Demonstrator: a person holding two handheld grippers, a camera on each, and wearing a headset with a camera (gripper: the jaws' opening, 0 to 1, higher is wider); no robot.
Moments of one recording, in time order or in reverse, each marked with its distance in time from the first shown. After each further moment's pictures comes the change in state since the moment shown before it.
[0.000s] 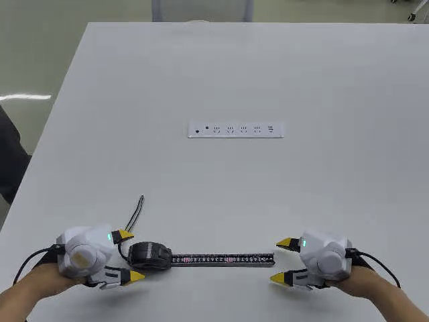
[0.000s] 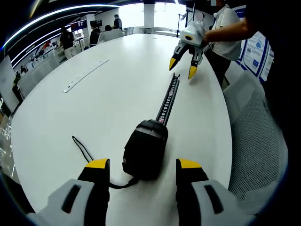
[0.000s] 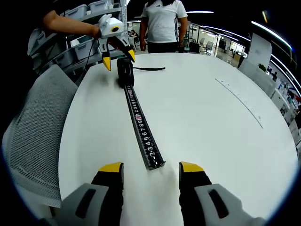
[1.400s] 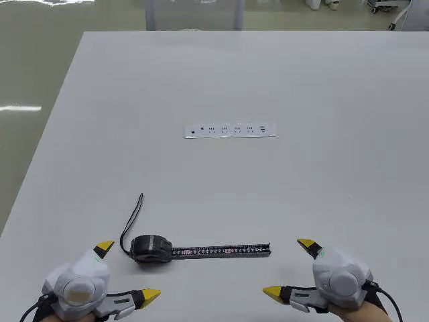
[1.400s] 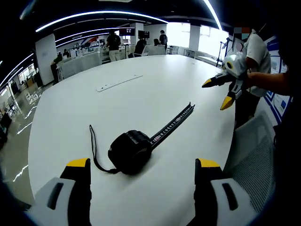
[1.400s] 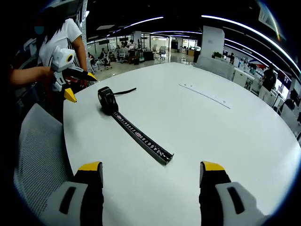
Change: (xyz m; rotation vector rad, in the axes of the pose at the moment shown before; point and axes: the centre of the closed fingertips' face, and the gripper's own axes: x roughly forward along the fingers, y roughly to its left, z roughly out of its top) left arm -0.043 -0.041 0.018 -0.311 -0.165 0.296; right arm -0.053 0.036 0.021 0.307 -0.130 -0.303
